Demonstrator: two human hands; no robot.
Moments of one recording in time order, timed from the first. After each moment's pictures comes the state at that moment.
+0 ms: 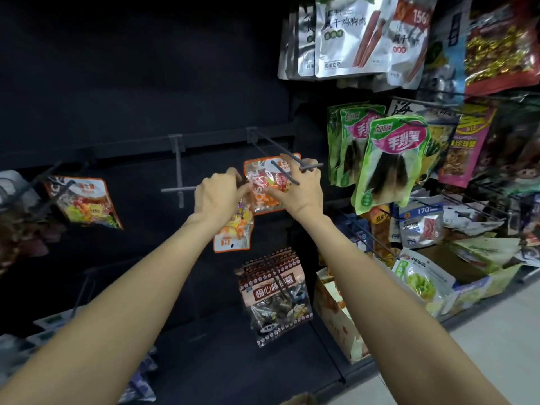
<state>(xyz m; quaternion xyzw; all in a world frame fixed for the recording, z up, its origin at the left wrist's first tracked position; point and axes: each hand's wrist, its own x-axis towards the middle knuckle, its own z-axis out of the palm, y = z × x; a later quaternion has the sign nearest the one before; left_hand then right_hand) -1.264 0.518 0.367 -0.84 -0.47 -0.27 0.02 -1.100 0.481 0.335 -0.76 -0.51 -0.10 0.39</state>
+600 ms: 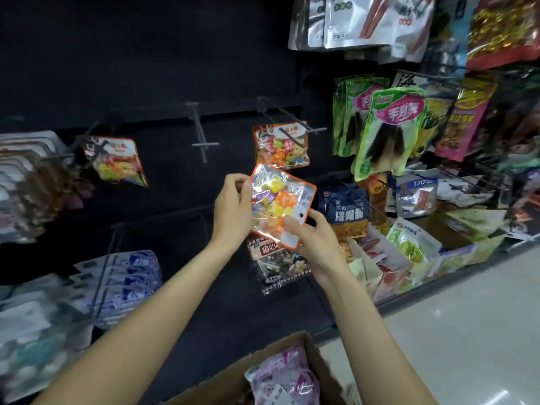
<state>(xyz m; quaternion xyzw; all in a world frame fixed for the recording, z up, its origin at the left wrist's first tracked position) -1.313 0.403 0.324 -0.70 -0.40 -0.48 -0.34 -1.200 0.310 0.292 -0.53 -0.29 0.41 0.68</state>
